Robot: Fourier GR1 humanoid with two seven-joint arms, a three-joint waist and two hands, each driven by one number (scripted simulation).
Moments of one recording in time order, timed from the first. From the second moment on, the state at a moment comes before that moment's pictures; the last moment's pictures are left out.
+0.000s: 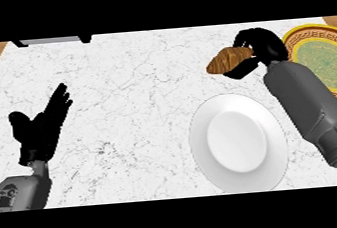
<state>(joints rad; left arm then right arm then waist) -0.17 0.29 -0.02 -1.41 0.13 0.09 0.16 -0.98 -0.29 0.07 -0.42 0.71 -0.18 0.00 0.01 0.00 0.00</state>
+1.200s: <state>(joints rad) -0.19 0.26 -0.01 -1.37 0.10 0.08 0.15 -0.94 -0.50 -0.09 -0.47 0.80 -0.72 0.45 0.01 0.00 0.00</state>
